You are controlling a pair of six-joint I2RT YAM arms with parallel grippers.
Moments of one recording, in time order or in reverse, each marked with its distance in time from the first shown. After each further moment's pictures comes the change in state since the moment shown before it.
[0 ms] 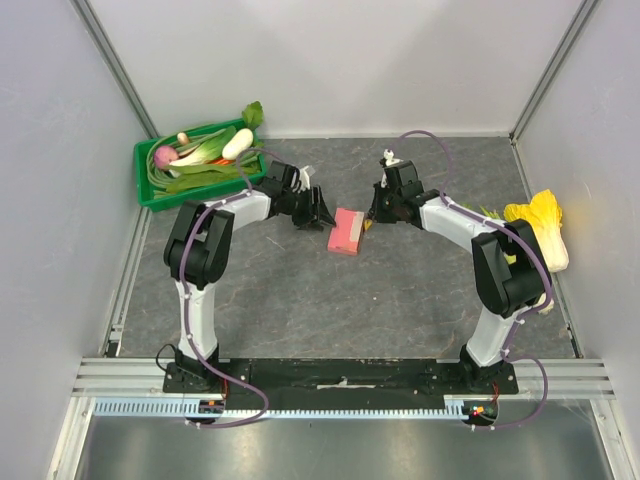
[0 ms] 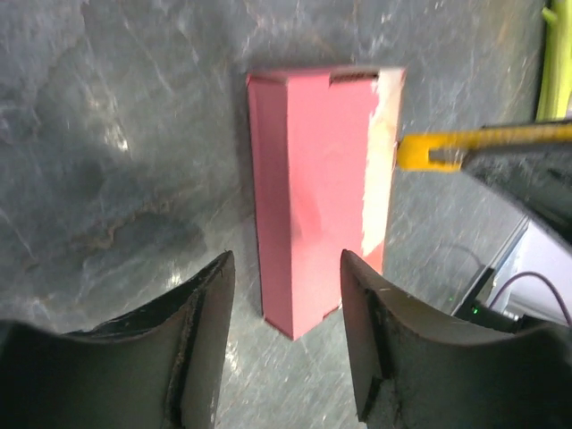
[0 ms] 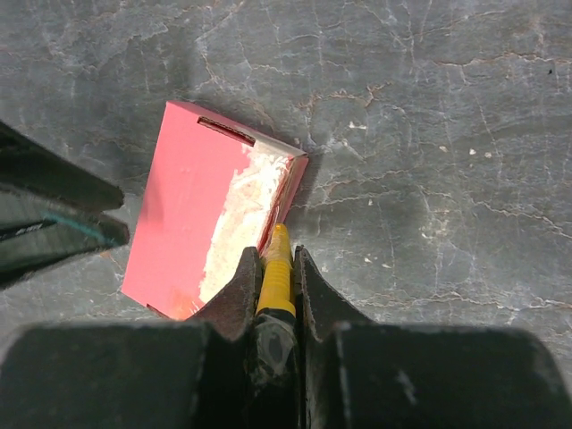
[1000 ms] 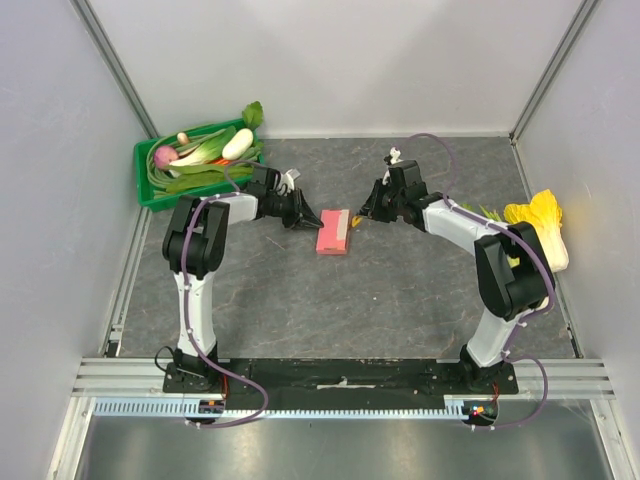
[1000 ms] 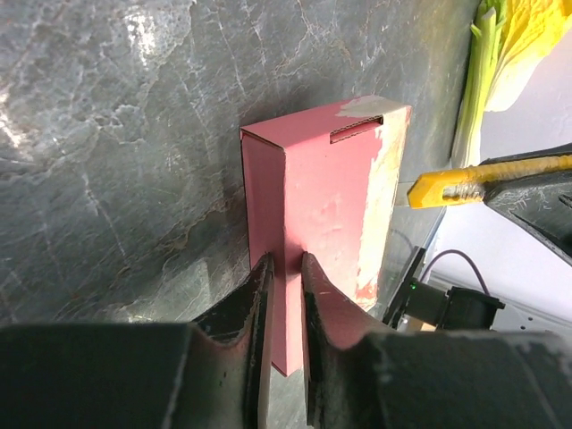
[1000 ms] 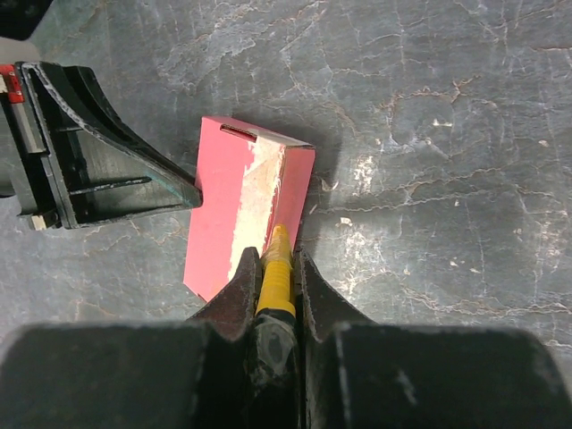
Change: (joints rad) left arm 0.111 0.101 -0.003 0.111 0.222 -0.085; right arm -0.006 -0.024 -0.036 0.104 -0.148 0.184
